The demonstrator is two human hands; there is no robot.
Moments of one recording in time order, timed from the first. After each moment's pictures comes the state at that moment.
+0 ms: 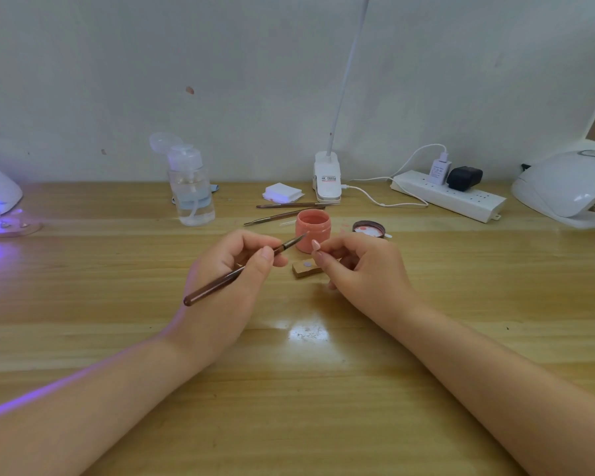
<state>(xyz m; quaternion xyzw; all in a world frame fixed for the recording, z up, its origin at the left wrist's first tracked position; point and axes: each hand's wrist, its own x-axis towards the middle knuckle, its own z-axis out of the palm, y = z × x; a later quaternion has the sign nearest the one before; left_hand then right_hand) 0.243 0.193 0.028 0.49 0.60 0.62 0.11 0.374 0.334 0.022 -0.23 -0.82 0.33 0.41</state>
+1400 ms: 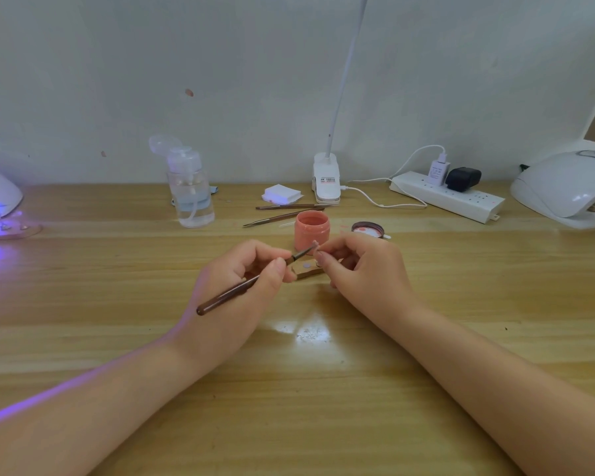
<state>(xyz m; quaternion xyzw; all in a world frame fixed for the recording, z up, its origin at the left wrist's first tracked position) 0.247 0.192 0.025 0.52 0.61 0.59 0.11 0.374 0.336 0.023 -0.26 -0.82 0.30 0.40</state>
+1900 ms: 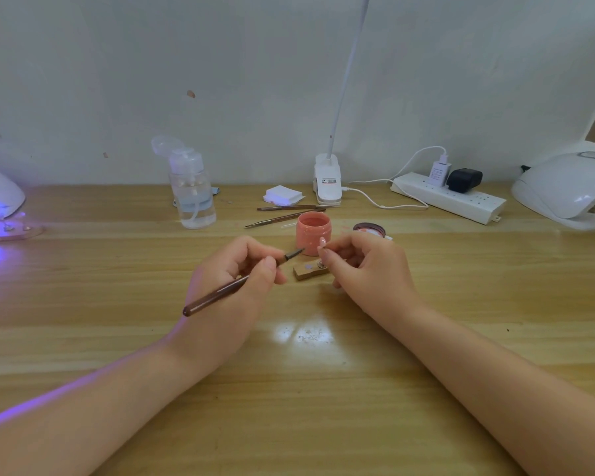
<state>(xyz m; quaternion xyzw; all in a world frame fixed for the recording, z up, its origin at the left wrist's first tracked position) 0.245 0.189 0.027 0.50 0.60 0.61 0.09 0.374 0.337 0.024 -0.28 -0.80 0.35 0.41</state>
